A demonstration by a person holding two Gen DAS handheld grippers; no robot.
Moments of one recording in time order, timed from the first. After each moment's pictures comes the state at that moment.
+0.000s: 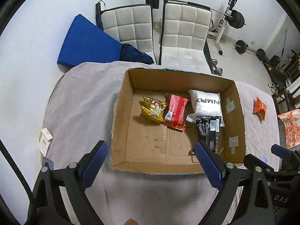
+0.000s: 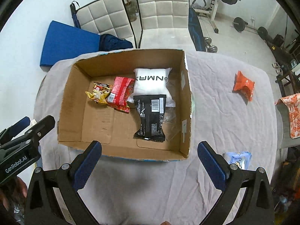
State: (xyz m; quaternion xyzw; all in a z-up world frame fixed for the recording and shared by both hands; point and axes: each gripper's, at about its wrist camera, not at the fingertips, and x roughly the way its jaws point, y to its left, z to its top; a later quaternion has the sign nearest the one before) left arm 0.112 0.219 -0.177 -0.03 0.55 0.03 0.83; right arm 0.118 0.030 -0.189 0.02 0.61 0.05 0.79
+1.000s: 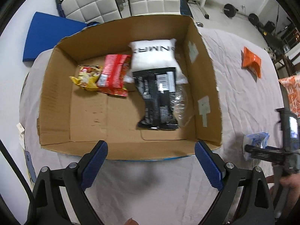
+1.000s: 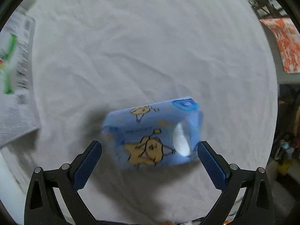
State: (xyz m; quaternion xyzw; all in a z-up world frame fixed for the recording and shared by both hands) left arm 0.114 0.055 -0.275 0.03 0.64 -0.01 0.77; right arm 0.088 -0.231 -0.407 0.08 0.76 -0.11 0.63
